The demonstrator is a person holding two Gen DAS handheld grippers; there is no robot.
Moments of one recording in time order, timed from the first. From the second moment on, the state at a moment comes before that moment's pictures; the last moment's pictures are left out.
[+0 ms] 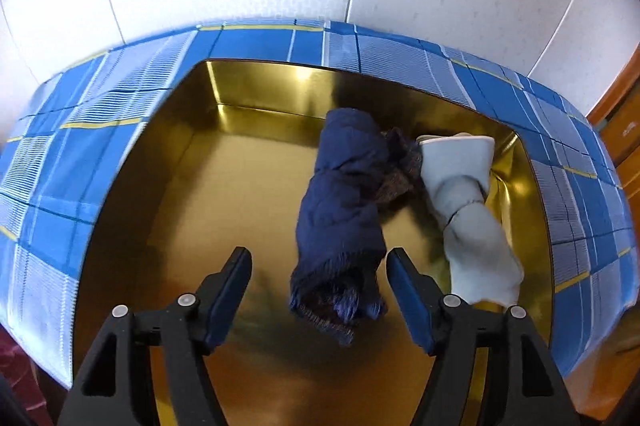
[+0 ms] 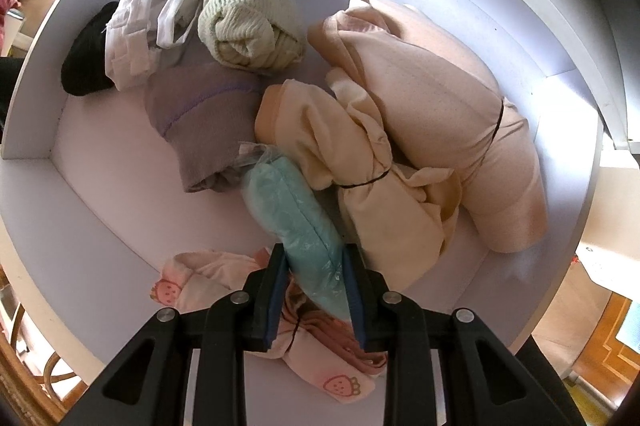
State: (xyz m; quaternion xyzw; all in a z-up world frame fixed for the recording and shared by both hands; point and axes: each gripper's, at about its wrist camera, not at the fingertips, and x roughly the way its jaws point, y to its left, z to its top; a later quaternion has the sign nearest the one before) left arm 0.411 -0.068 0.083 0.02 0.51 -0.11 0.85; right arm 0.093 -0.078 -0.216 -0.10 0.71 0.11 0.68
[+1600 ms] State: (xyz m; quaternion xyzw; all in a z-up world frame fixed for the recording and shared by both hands) left arm 0.199 -0.010 -0.100 0.12 0.61 -0.15 0.77; right arm 0.085 -0.045 -0.234 -0.14 0.71 0.11 0.68
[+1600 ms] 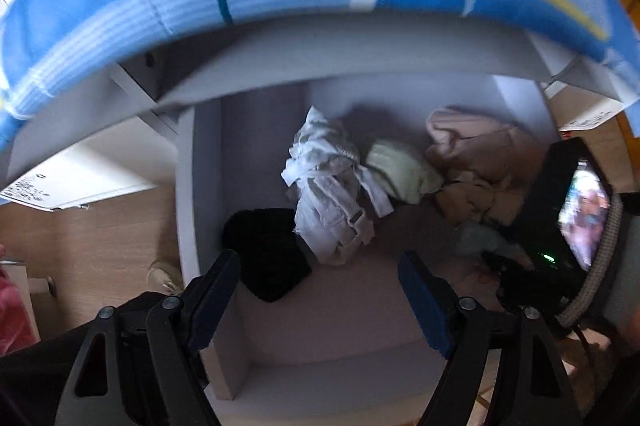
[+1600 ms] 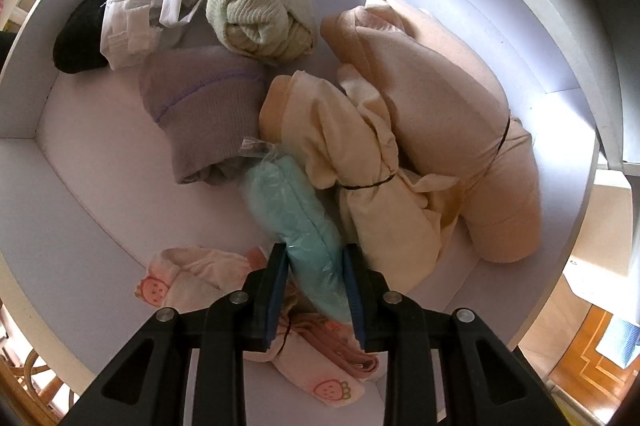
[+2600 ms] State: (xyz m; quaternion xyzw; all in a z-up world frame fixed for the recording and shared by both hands) left arm 0.256 -0.006 -0.202 0.02 0.66 -0.14 0.74; right arm 0.075 -0.048 -0.262 -0.18 0.71 0.11 0.67
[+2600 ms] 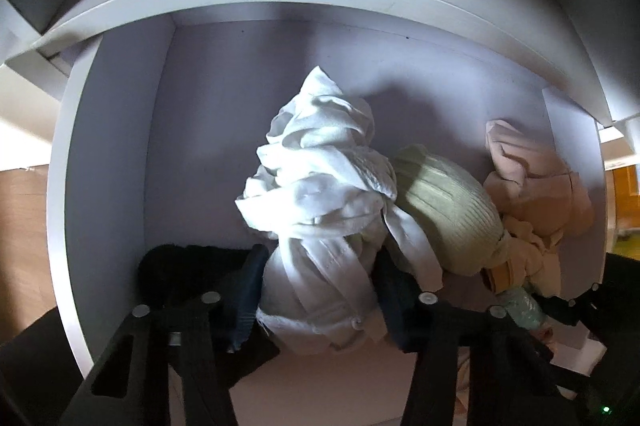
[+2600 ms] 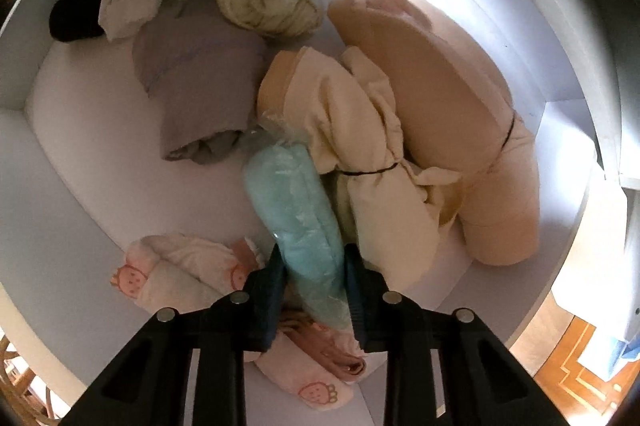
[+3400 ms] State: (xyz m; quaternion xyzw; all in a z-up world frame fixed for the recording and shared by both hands) left arm 0.223 0.009 -0.217 0.06 0.70 -0.14 0.70; right arm 0.076 -0.180 -0.205 0.10 0.68 0.06 0.72
